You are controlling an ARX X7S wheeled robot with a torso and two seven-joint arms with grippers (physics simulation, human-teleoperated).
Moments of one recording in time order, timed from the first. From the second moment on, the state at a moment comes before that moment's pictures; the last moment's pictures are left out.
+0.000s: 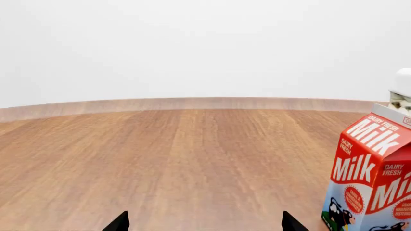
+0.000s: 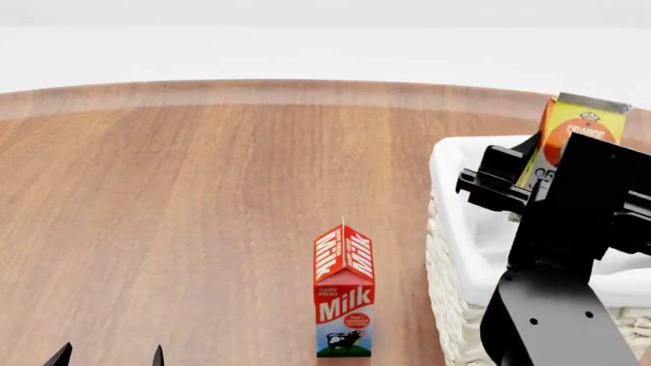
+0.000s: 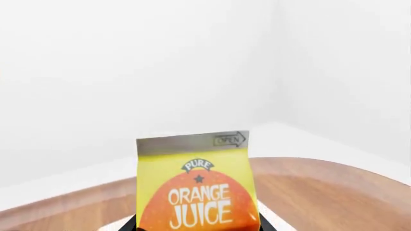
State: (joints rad) left arm -0.07 -0.33 0.42 -0.03 -0.33 0.09 -0.39; right arm 0.72 0.34 -0.21 0.12 0.50 0.43 0.61
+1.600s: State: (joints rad) left arm -0.08 -0.34 0.43 -0.03 -0.34 0.10 -0.40; right arm 0.91 0.22 -0.29 0.71 0.34 0.13 0.59
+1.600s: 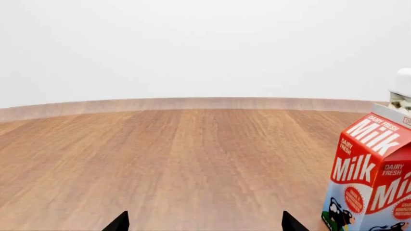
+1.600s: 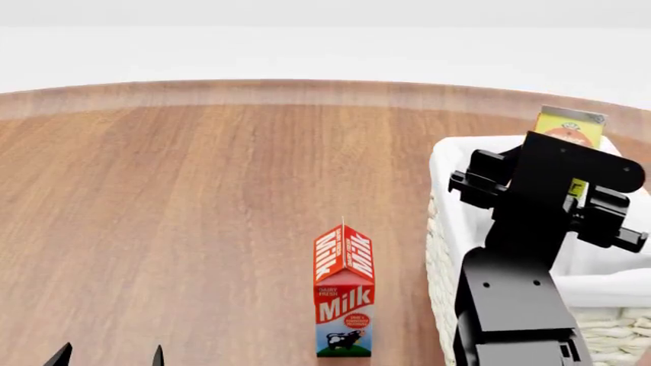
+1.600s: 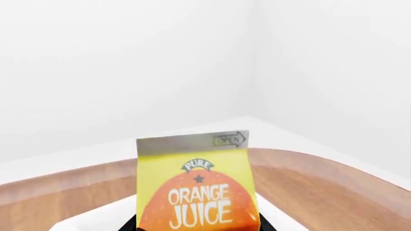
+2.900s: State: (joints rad) left arm -0.08 -0.34 0.44 -0.03 -0.35 0.10 -0.41; right arm 0.74 0.28 -0.33 0.33 0.35 0.13 0.52
